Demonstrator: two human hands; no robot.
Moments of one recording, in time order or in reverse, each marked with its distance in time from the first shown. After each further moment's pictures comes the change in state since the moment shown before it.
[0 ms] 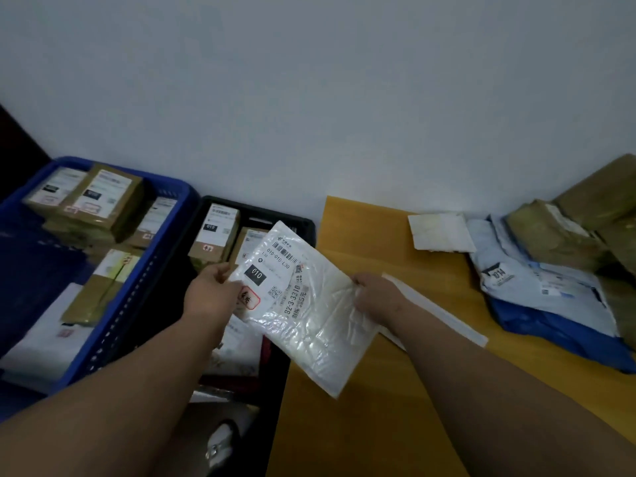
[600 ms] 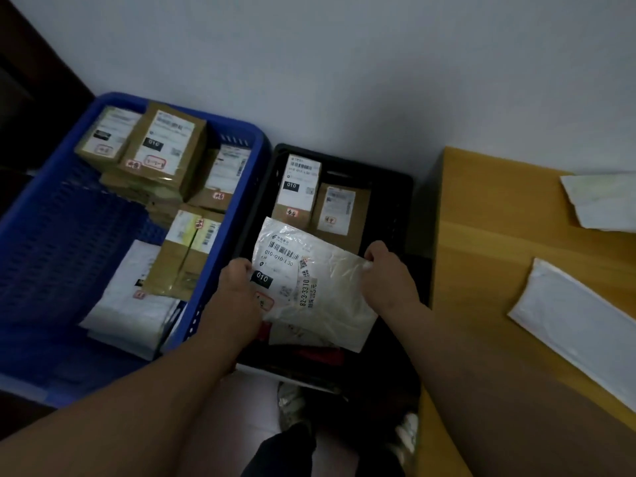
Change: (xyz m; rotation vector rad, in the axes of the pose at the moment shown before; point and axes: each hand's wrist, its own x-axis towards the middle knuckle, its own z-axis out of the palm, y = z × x) left_hand 0.134 -0.098 -0.125 0.623 -0.117 0.166; right_hand 0.107 -0.121 0.173 0.000 0.177 -0.016
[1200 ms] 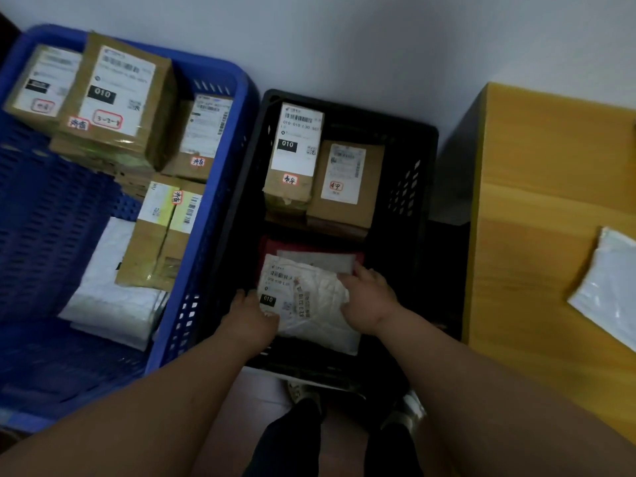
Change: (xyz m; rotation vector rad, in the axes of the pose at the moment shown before) left_hand 0.045 -0.072 0.071 0.230 -0.477 -0.268; right_hand 0.021 0.036 0.103 -0.273 -0.590 -0.002
